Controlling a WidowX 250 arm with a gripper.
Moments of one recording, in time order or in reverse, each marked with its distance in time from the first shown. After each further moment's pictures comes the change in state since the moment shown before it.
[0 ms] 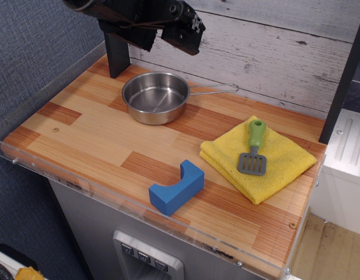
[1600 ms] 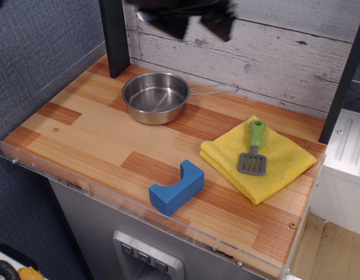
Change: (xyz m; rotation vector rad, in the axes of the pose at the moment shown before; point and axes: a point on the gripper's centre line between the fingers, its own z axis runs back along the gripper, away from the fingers) arm 0.027 -0.016 -0.045 -0.051 0.049 0.009
